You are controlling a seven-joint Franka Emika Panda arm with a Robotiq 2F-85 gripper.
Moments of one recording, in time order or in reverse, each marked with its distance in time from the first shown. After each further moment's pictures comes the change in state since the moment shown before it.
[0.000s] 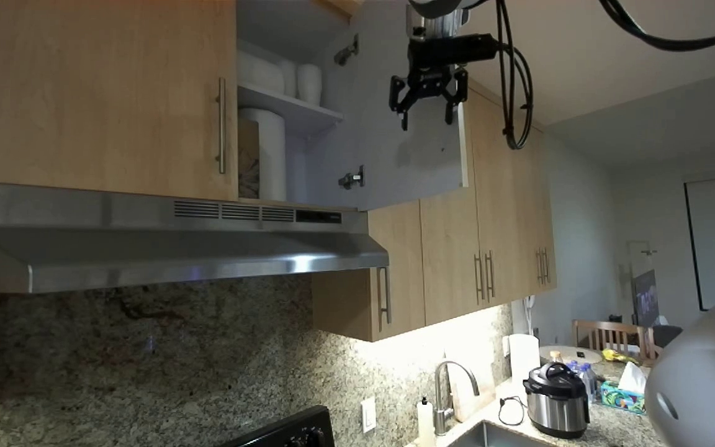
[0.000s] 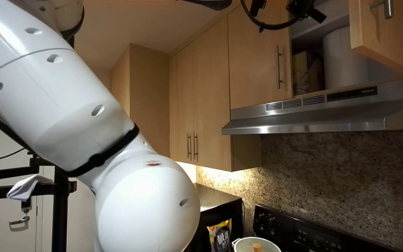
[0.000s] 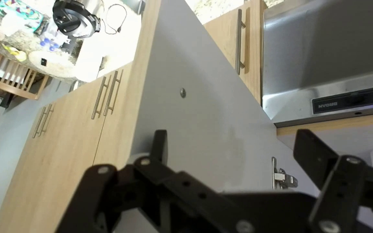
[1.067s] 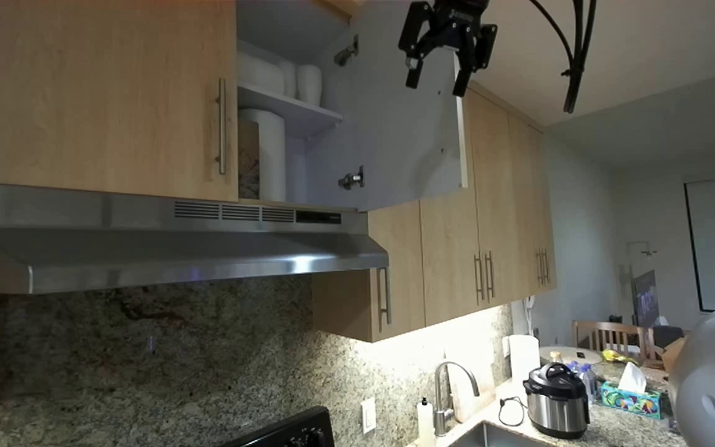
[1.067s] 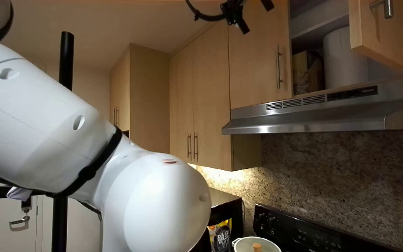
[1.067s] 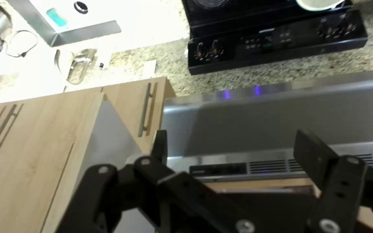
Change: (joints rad) arm 0.177 -0.245 0.007 -0.027 0.317 -0.299 -0.266
